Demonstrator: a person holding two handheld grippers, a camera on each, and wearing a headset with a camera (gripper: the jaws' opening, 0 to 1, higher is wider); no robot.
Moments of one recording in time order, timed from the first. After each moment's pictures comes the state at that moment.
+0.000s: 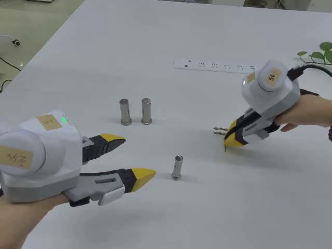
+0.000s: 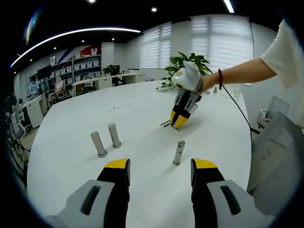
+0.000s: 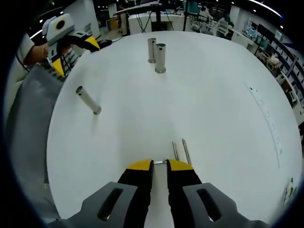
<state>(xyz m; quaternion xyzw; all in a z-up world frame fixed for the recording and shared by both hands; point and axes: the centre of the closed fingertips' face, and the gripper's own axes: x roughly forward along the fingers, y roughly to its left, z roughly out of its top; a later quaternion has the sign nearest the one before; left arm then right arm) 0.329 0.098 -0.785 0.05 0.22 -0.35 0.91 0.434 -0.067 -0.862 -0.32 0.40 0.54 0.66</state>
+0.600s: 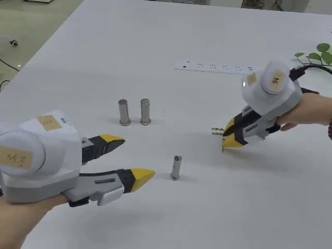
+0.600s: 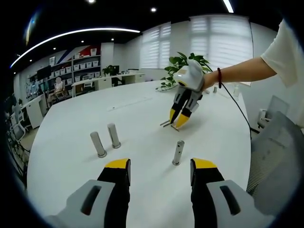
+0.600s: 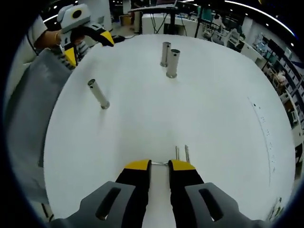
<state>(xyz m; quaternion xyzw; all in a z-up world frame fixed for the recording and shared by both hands) 0.327 0.097 -0.784 0.05 0.22 -0.35 0.91 0.424 -0.064 -0.853 -0.38 0.34 0.59 0.63</state>
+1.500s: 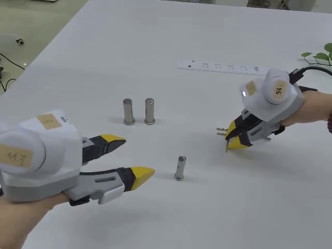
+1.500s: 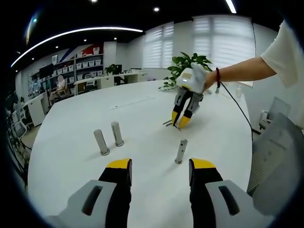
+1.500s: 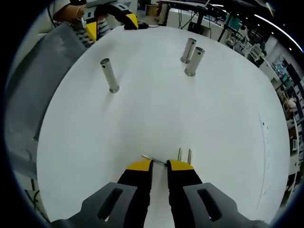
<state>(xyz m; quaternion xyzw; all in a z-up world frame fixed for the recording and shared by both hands) 0.328 0.104 -0.785 0.05 0.22 -0.34 0.91 0.427 -0.063 -0.863 -0.44 0.32 0.62 0.57</state>
